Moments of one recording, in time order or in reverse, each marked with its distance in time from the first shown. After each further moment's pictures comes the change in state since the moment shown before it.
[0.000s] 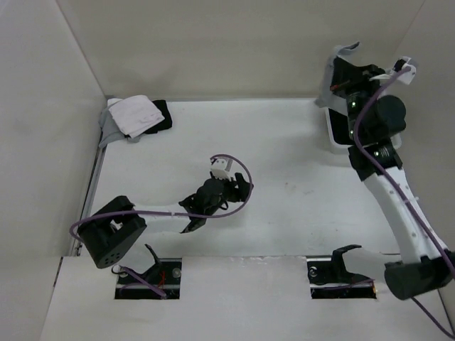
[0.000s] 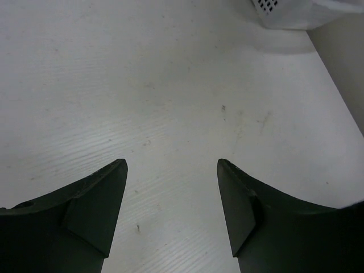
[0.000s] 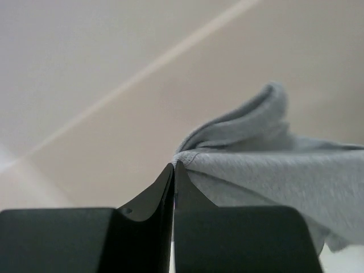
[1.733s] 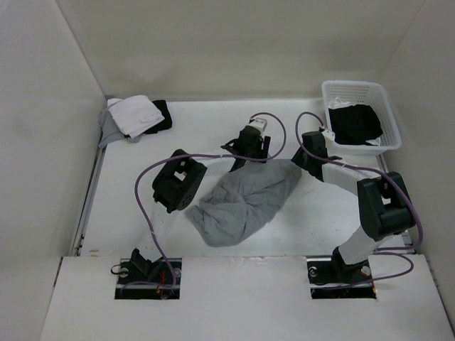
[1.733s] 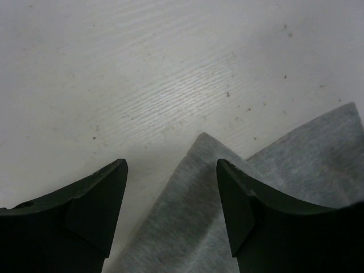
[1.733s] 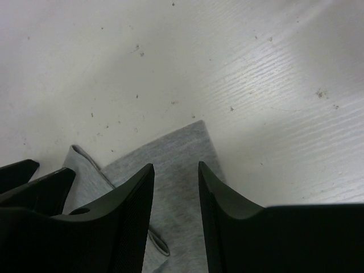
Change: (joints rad) left arm 0.208 0.773 1.030 -0.581 0.159 0.275; right arm 0.046 0.435 -0.444 -0.246 0.027 0.187
